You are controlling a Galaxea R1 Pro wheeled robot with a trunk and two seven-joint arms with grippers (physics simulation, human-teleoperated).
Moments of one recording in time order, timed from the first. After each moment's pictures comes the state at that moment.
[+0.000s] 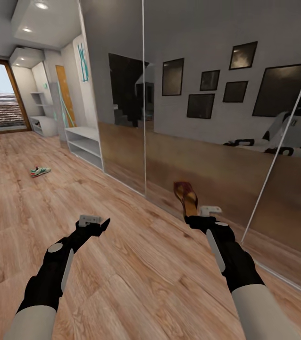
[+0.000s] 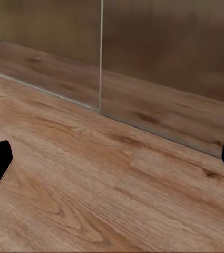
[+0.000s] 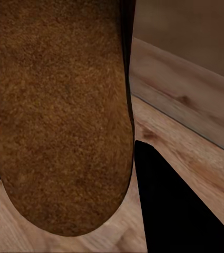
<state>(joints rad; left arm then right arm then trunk) -0.55 -0.05 0.29 -1.11 -0.22 0.16 -0.48 -0.66 0.04 0.03 -1.12 -0.08 0.62 -0.06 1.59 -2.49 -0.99</state>
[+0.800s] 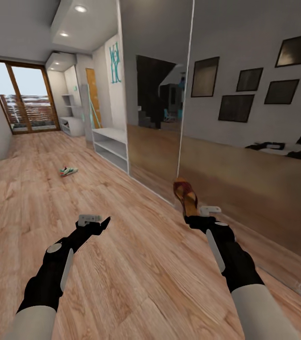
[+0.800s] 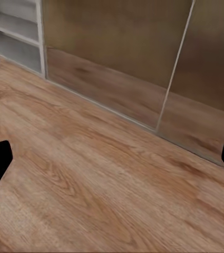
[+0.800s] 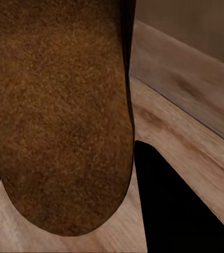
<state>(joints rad) -0.54 -0.05 0.29 -1.11 -0.15 0.16 -0.48 -0.66 0.04 0.03 -1.12 -0.08 0.62 -0.06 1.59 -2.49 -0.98</state>
